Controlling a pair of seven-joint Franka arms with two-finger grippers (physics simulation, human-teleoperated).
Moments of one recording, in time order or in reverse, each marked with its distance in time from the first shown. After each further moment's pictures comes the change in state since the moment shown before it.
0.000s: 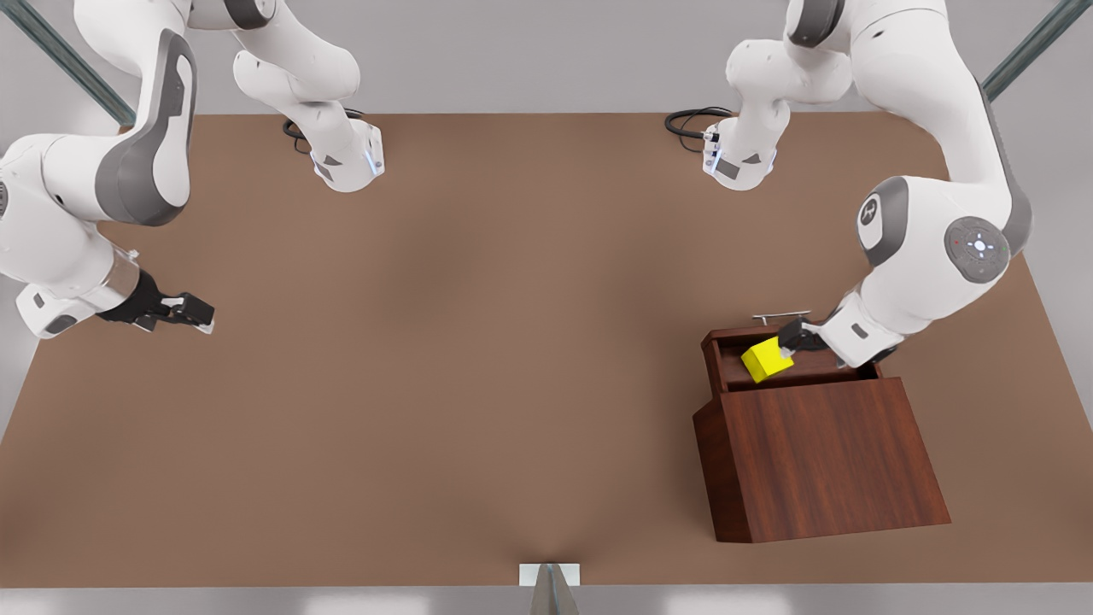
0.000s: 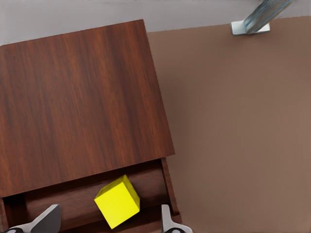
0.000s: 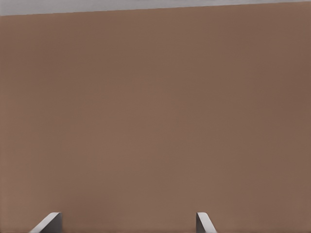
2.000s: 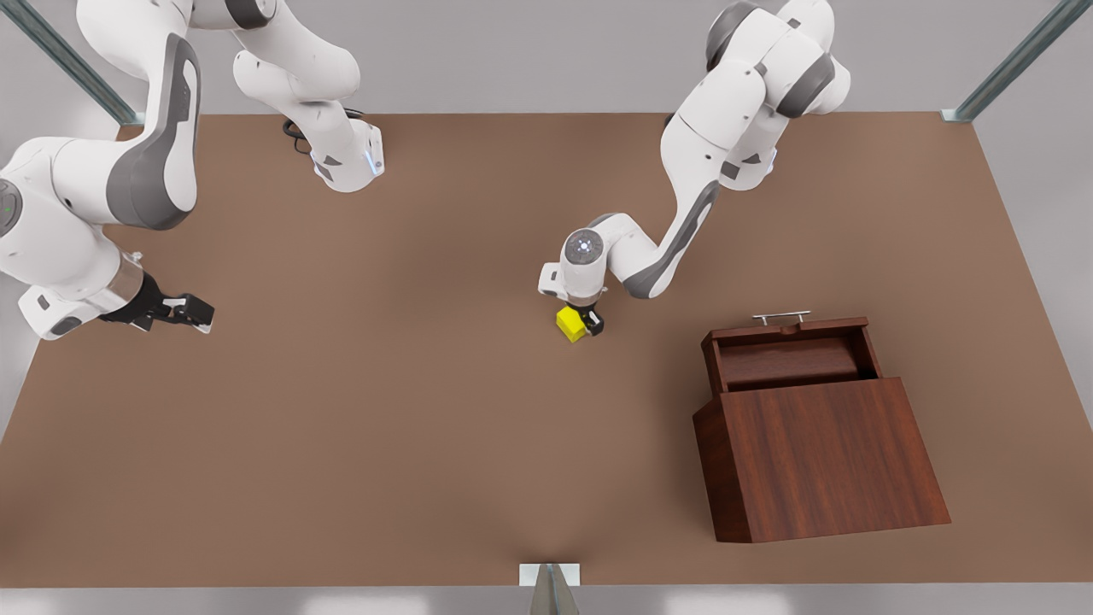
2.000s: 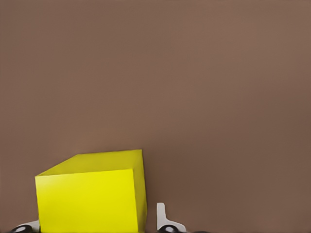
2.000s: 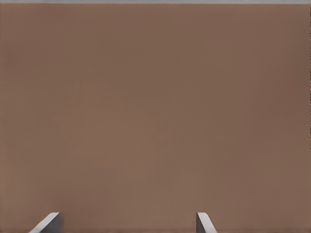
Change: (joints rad) left arm -0.452 0.314 -0.213 -0.517 0.291 0.726 0.035; right arm 0.008 -0.002 0.000 -0.014 -0.051 0.002 -0.008
